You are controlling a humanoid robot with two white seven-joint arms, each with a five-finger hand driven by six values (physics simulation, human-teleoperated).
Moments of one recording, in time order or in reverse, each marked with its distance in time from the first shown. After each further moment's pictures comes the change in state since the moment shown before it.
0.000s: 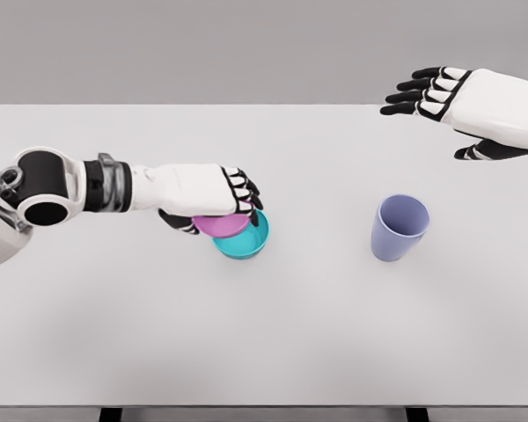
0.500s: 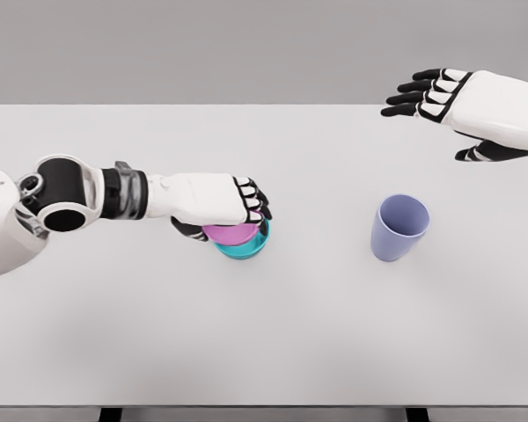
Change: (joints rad) left arm 0.005 -0.040 -0.027 0.014 -0.044 -0.001 0.000; right arm 0.006 -0.003 0.000 0.000 0.000 0.000 0.000
